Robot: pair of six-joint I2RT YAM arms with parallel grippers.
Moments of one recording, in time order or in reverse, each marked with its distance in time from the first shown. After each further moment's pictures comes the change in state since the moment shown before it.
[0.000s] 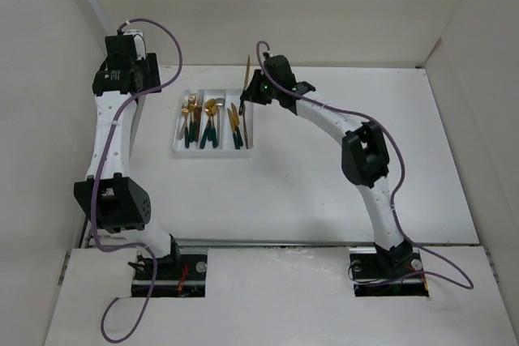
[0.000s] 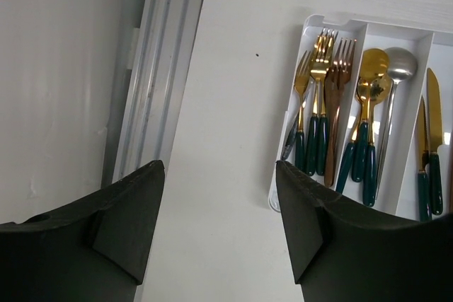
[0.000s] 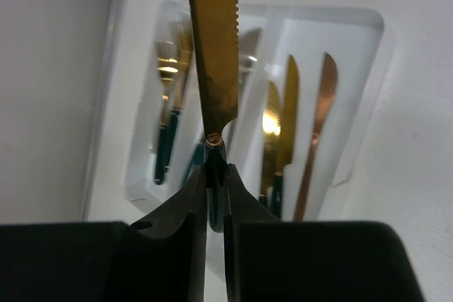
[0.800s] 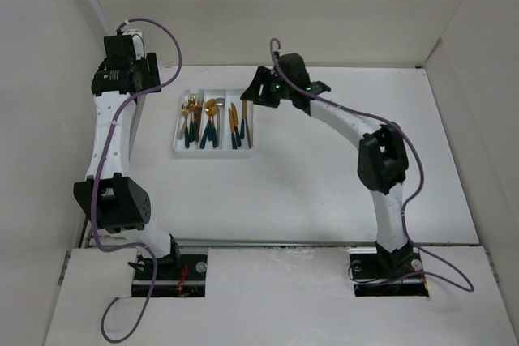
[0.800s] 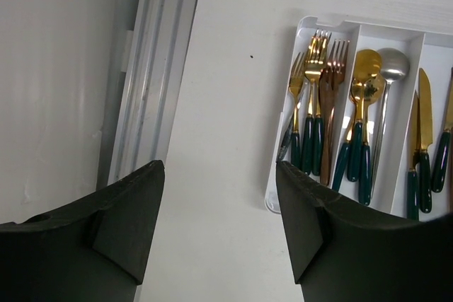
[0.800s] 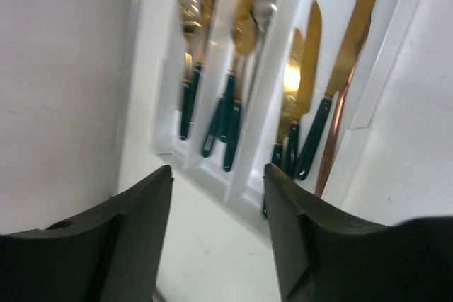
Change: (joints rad) left arm 0.014 0.000 0.000 0.006 0.034 0.001; right arm -0.022 -0.079 -0.174 0.022 -0.132 0.062
